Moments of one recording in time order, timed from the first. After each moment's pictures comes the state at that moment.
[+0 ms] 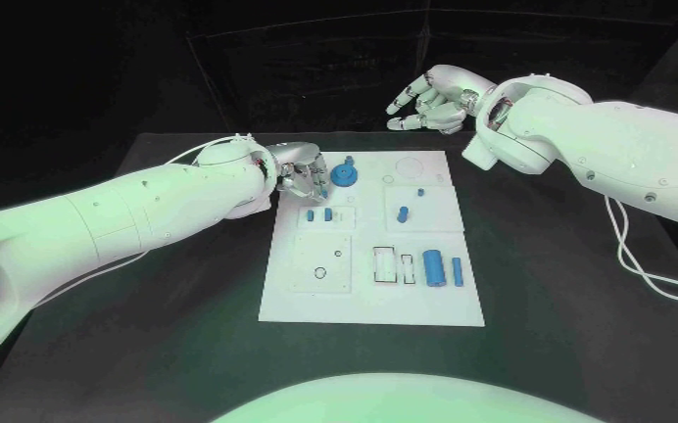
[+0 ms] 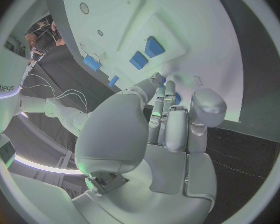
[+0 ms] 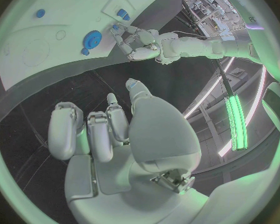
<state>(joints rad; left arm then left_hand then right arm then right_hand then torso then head) 1.19 -0.60 -0.06 1.16 -1.35 -0.07 0.04 1.36 -0.07 0.41 -0.04 0.05 1.09 0.12 0.18 0.10 1.15 0.05 0.27 0.07 1.47 -0.02 1.36 1.14 0.12 1.44 0.07 1.07 1.03 1.32 -0.71 0.04 1.34 -1.03 -0.11 0.00 1.33 -0.02 0.00 0.14 0.45 0.82 0.18 0.17 0.07 1.36 0.09 1.39 1.30 1.47 0.01 1.54 1.31 0.05 1.44 0.11 1.41 1.18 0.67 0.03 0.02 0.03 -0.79</state>
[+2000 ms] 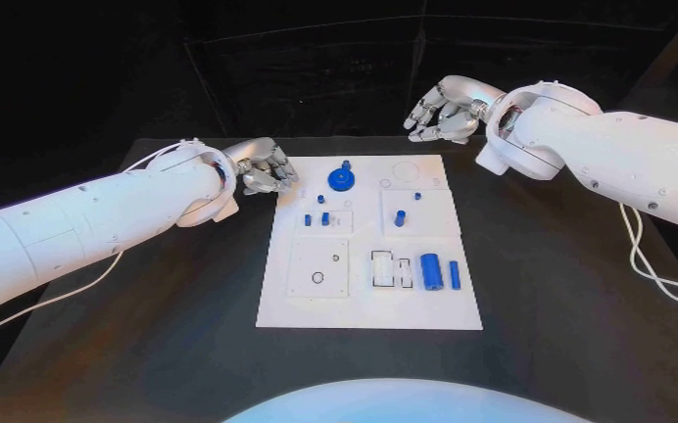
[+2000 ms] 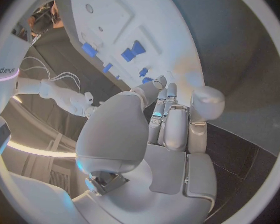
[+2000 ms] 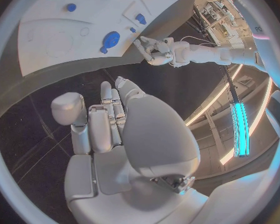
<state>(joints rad) 1.20 -0.74 -0.06 1.20 -1.12 -0.14 0.05 1.34 -0.10 0.50 -0.09 0.05 1.03 0.15 0.10 0.08 1.12 0.08 0.20 0.07 1.47 -0.02 1.35 1.08 0.12 1.43 0.09 1.01 0.99 1.31 -0.75 0.03 1.31 -1.13 -0.12 -0.02 1.49 -0.06 0.16 0.11 0.31 0.96 0.15 0.23 0.07 1.02 0.07 0.49 0.39 1.47 -0.01 1.34 1.26 0.11 1.33 0.09 1.23 0.87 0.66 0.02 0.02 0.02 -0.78</state>
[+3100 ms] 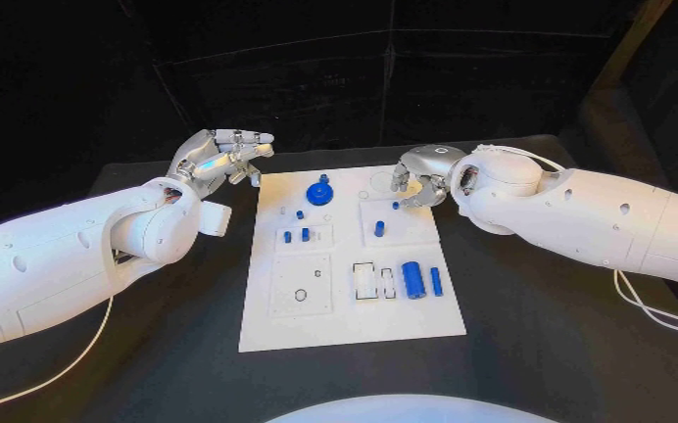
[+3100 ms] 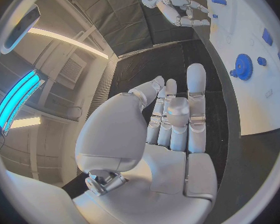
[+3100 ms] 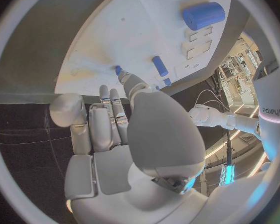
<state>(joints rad) 1.19 -0.86 -0.06 1.42 -0.08 -0.24 0.45 1.30 -0.09 0.46 -0.08 0.06 1.06 0.14 0.13 0.07 1.16 0.07 0.33 0.13 1.36 -0.01 1.21 0.82 0.16 1.28 0.09 0.69 0.70 1.19 -0.79 0.00 1.41 -1.67 -0.11 -0.14 1.45 -0.15 0.23 0.10 0.28 0.97 0.16 0.14 0.06 0.97 0.10 0.31 0.16 1.47 0.01 1.32 1.23 0.11 1.37 0.11 1.22 0.87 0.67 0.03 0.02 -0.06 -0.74</state>
